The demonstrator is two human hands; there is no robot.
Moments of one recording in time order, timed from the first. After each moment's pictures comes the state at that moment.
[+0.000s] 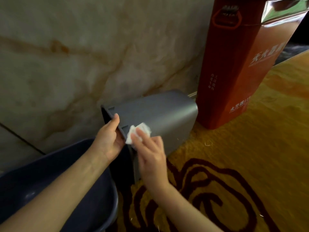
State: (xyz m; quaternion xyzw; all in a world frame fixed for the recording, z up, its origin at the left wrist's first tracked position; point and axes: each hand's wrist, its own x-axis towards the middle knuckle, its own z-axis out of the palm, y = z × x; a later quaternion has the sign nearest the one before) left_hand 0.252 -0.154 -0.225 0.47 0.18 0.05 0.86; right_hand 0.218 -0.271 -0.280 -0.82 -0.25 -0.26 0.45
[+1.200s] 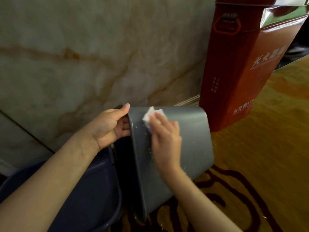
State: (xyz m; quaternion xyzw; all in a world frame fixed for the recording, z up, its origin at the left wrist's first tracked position) left_hand 0.242 -0.150 -0.163 0.63 0.12 -0.06 0.76; right_hand 0.236 -0.285 -0.236 -0.80 -0.18 -0.30 0.49
